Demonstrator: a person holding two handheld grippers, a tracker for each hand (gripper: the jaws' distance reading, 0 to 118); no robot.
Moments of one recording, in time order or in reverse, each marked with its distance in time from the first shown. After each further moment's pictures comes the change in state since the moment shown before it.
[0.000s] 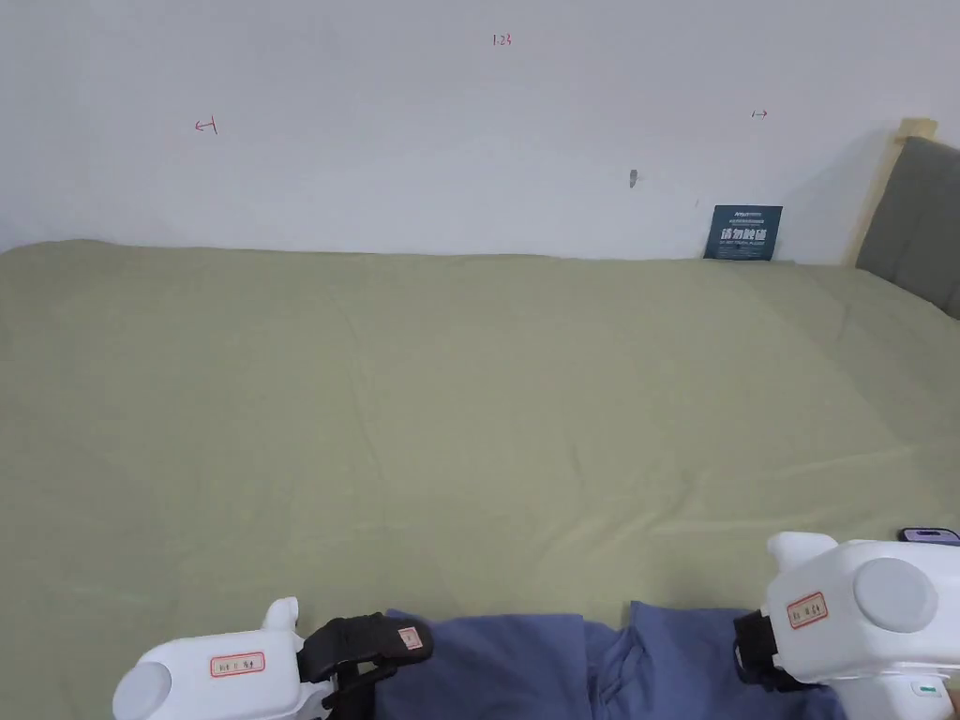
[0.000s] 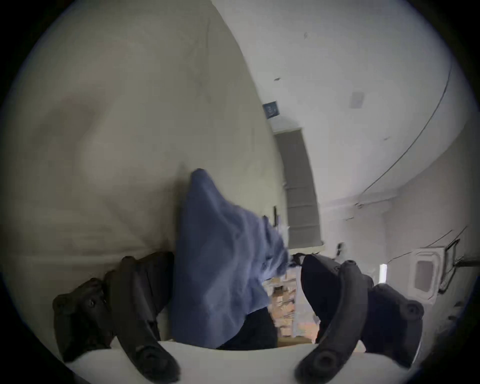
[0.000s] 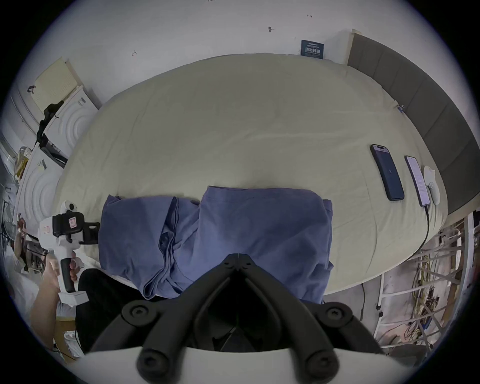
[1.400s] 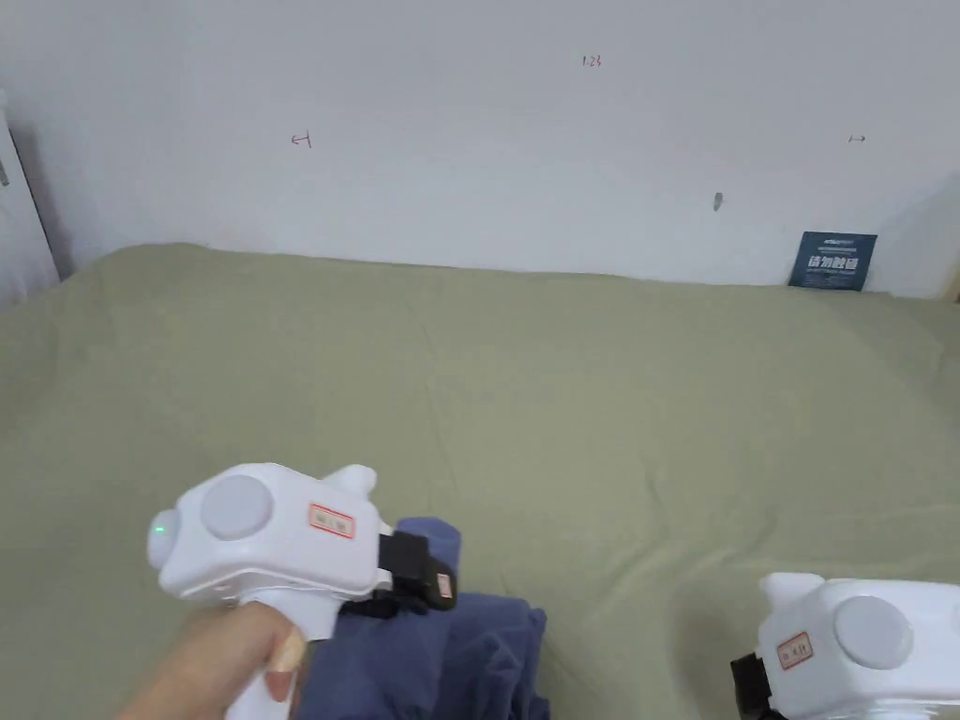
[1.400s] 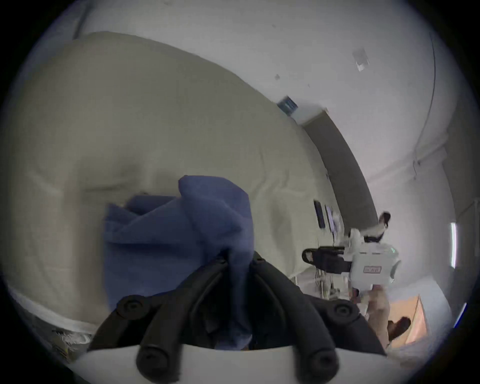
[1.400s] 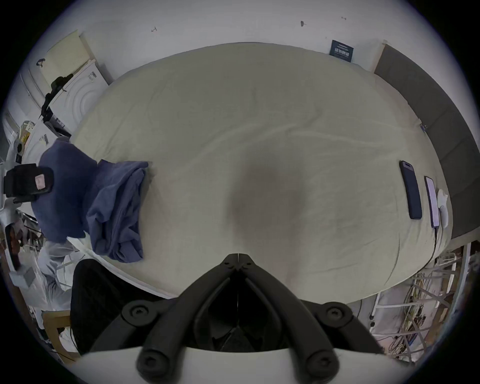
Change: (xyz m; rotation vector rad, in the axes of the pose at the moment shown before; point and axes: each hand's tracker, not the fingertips) left arm 0.156 0.037 0.029 -0.067 0.479 -0.336; right arm -0.054 0.012 -0.035 -0.066 0.011 0.111
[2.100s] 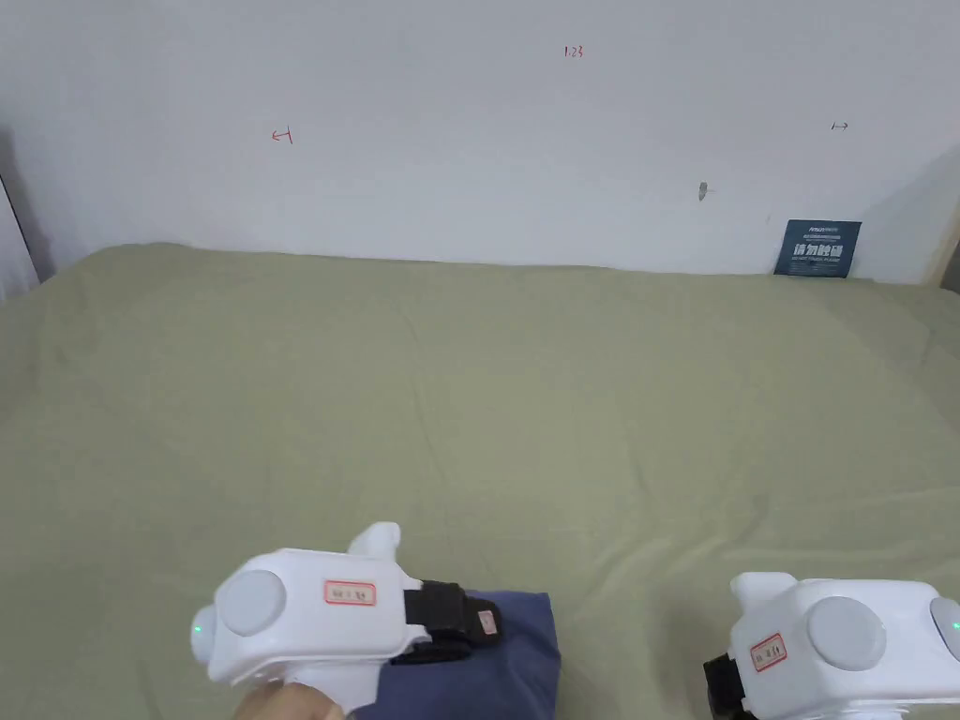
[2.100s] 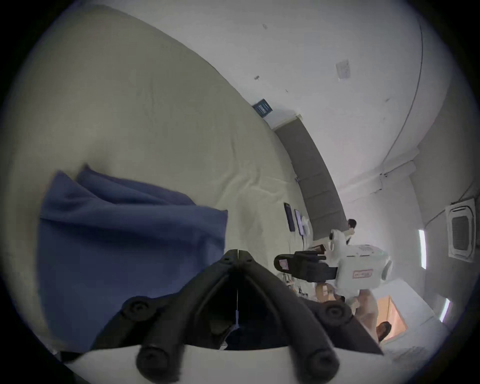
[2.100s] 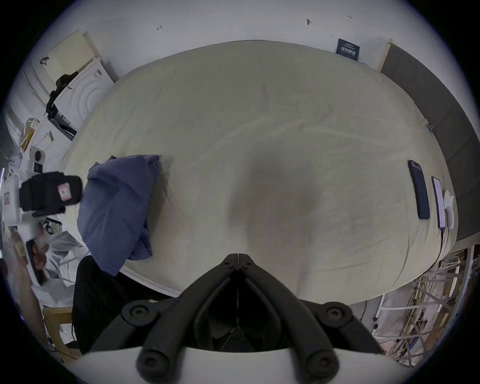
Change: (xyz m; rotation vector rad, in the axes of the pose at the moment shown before) left arm -0.030 -0.040 -0.054 0.064 -0.244 0.075; right arm -0.013 -0.004 -0.006 -0.008 0.039 0.015
